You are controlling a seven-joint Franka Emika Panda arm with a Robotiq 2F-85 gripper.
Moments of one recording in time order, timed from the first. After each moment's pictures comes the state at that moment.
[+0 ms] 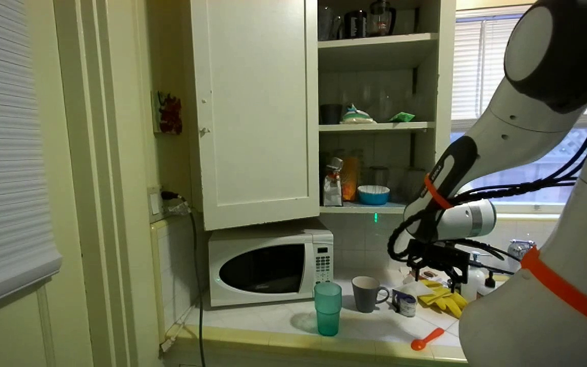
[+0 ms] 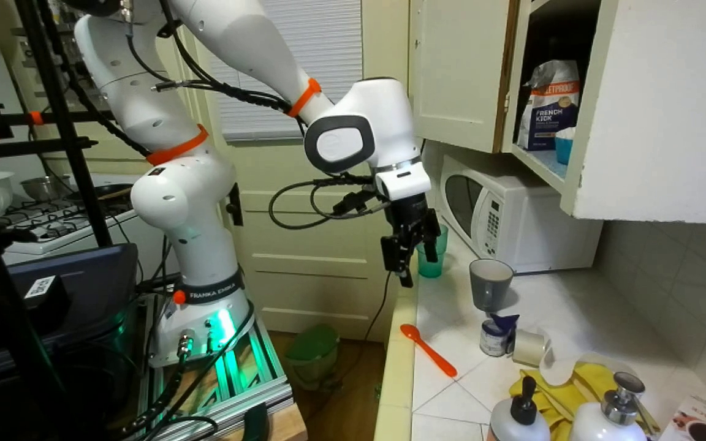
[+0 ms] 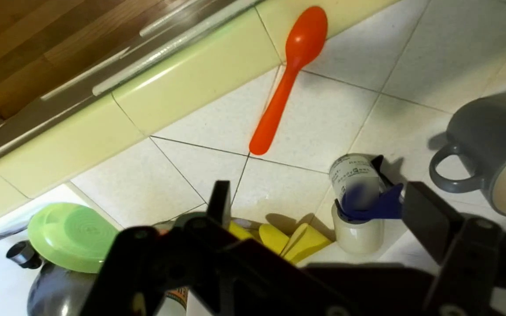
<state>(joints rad) -0.51 -0.32 -0.20 -2.75 -0.22 2.70 0.65</state>
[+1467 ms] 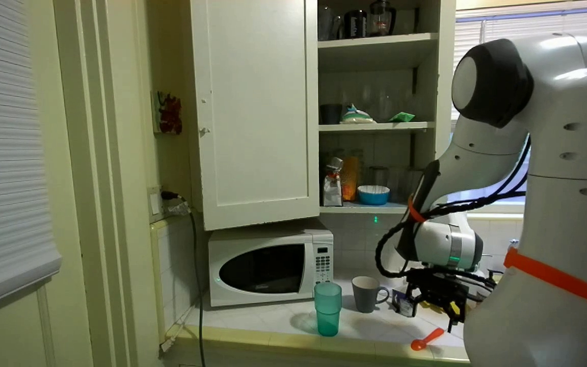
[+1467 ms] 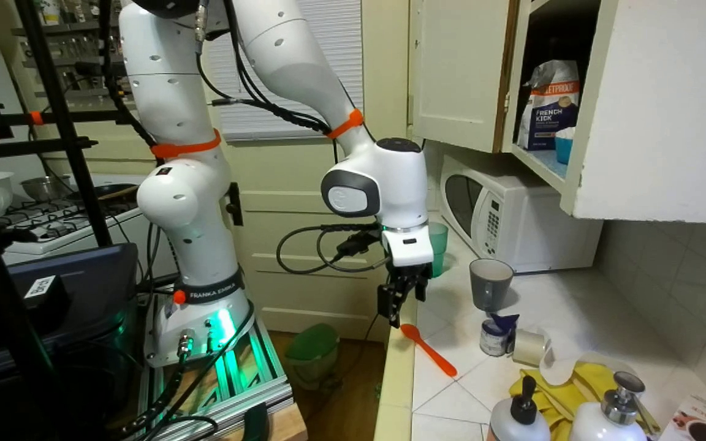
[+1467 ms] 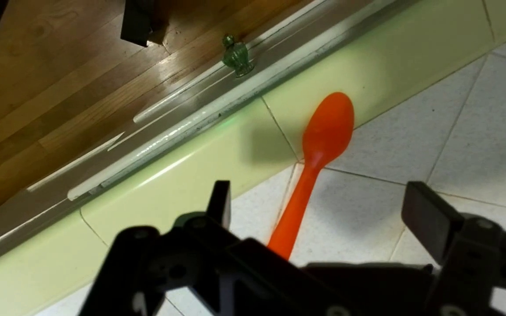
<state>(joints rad) -0.39 -0.03 -0.29 -2.72 0.20 2.76 0.35</state>
